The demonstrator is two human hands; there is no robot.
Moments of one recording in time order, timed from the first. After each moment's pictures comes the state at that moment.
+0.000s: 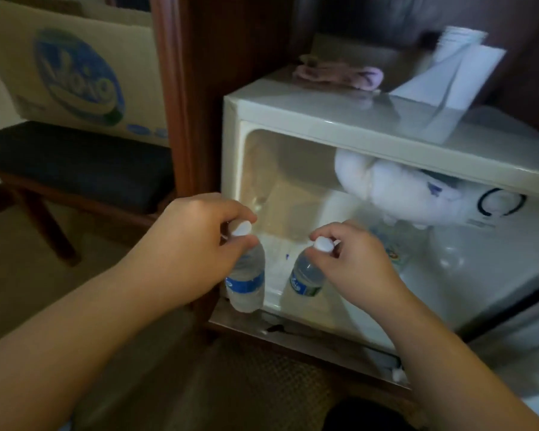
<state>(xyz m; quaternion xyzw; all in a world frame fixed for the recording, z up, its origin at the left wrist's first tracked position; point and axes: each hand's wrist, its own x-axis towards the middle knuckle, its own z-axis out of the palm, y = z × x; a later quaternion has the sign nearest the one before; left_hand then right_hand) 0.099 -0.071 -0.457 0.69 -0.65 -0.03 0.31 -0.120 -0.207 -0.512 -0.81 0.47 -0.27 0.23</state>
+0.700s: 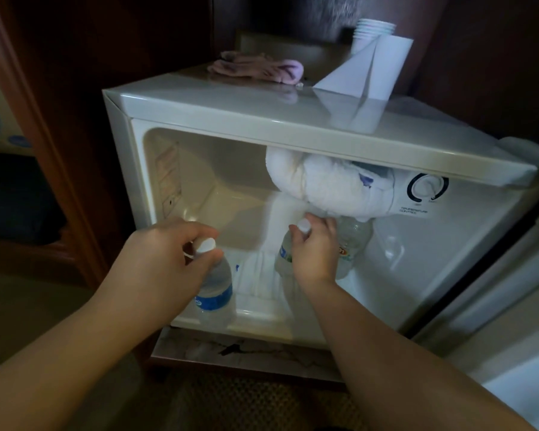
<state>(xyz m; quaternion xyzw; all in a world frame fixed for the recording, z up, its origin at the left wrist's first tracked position) 0.063 -0.135 -0.506 0.69 -0.64 -0.02 0.34 -0.130 -0.313 -0.600 -0.64 0.59 -0.47 0.14</state>
